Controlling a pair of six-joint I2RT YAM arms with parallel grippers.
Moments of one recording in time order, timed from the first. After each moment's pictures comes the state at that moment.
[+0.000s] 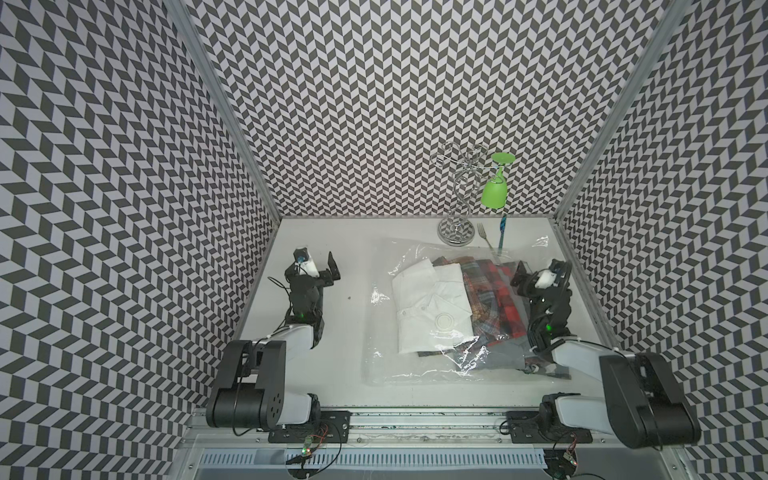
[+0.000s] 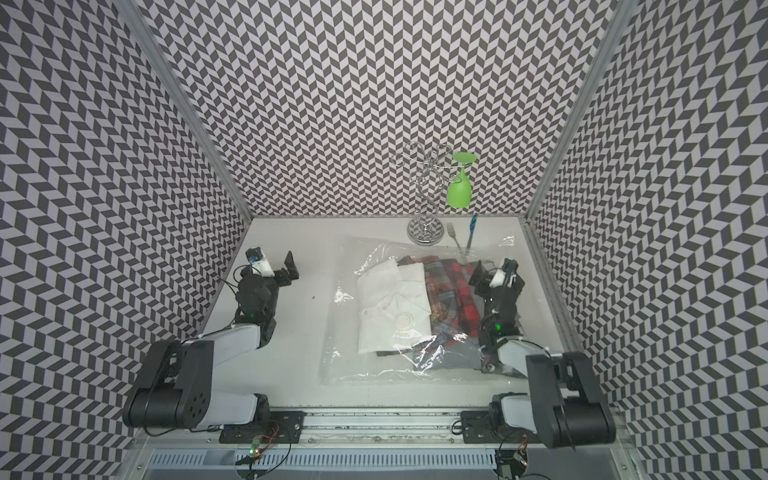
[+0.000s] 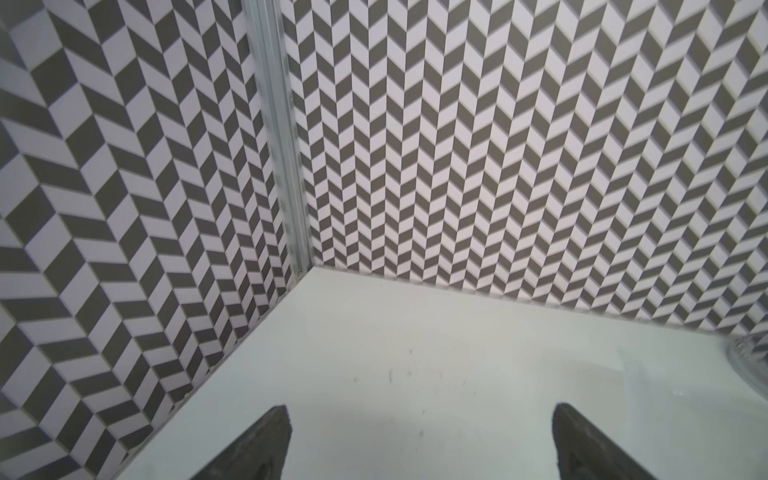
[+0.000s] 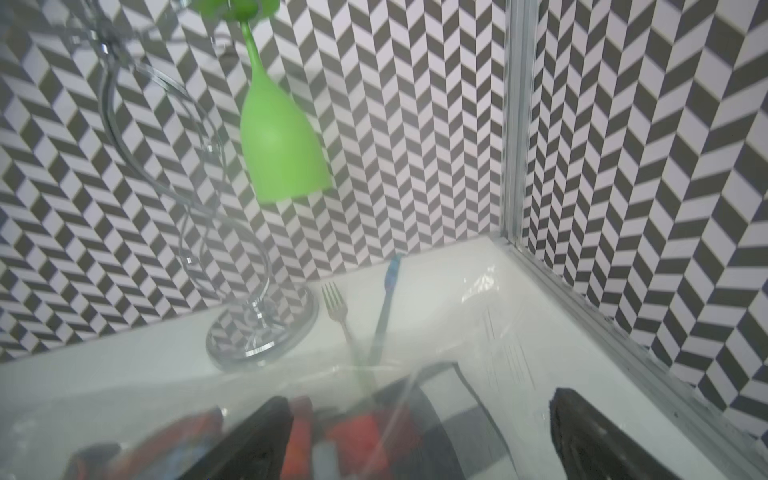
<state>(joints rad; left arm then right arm) -0.04 1.37 0.57 0.76 -0.17 -0.13 0.07 1.25 0.43 0.77 0.27 0.19</state>
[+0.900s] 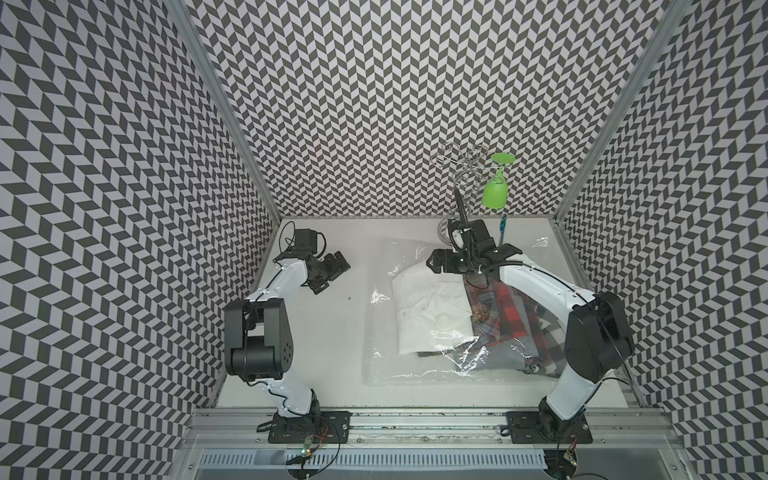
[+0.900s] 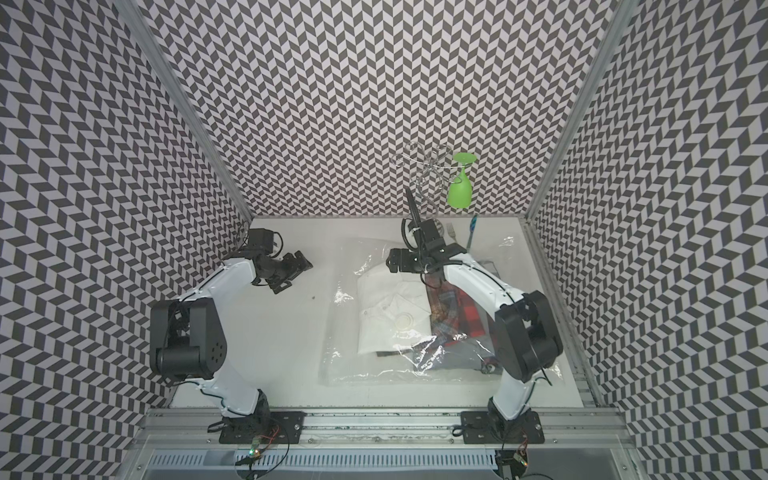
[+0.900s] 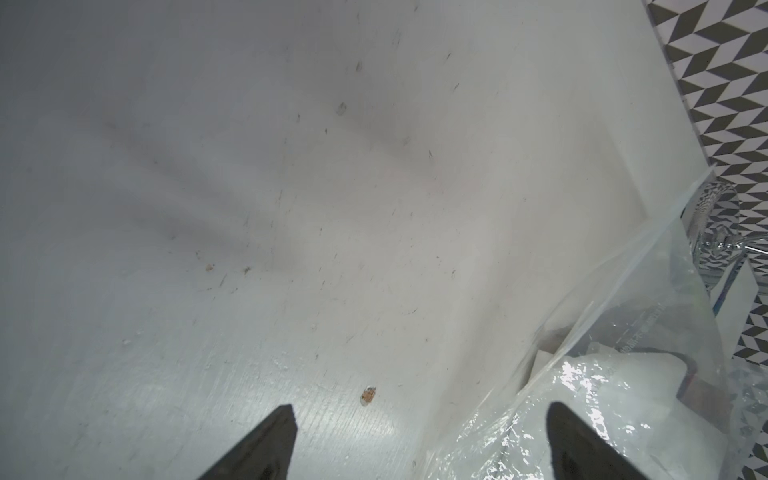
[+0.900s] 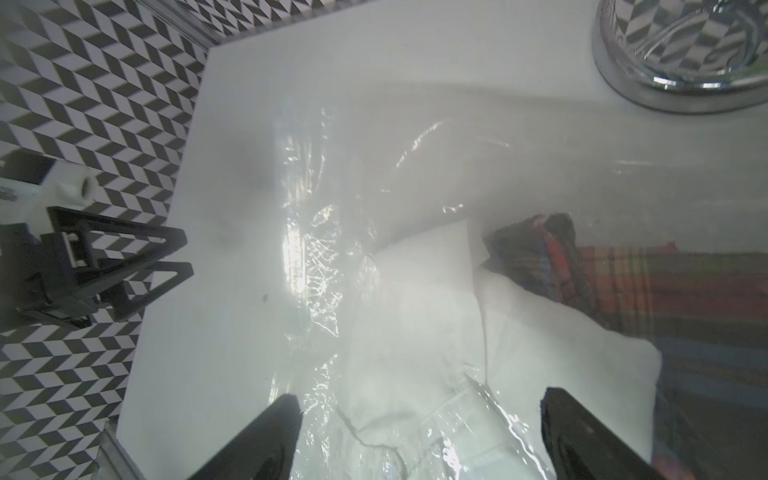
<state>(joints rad) 0.04 1.70 1.21 -0.60 0.31 -0.56 0.47 1.75 1.39 -0.50 -0.23 0.42</state>
